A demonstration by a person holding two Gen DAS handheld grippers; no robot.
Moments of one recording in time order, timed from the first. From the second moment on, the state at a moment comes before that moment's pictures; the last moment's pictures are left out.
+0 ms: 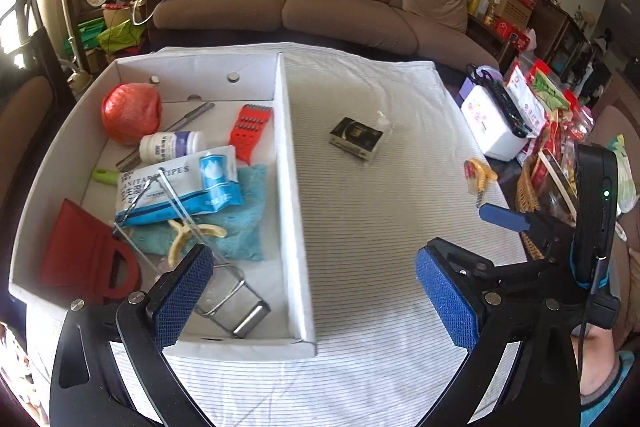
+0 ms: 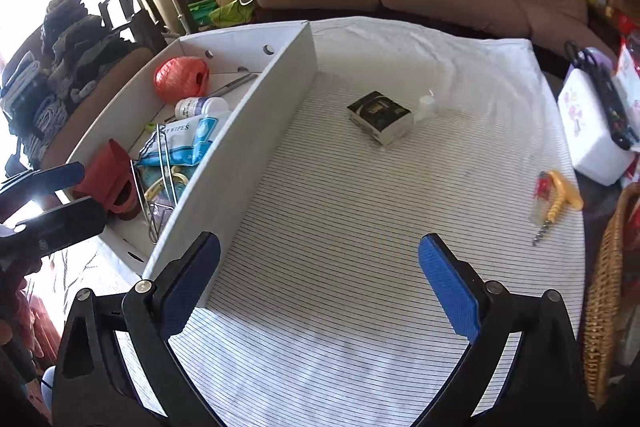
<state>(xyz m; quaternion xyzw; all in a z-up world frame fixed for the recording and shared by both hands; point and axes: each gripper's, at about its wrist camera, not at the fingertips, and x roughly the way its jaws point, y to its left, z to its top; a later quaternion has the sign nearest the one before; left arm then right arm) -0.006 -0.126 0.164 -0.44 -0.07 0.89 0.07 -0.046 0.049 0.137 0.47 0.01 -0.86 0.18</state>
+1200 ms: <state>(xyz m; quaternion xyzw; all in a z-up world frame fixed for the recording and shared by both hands) -0.249 -0.004 0.019 -0.53 -0.10 0.84 0.03 -0.112 0.188 0.044 0.44 -0.02 -0.88 0.15</state>
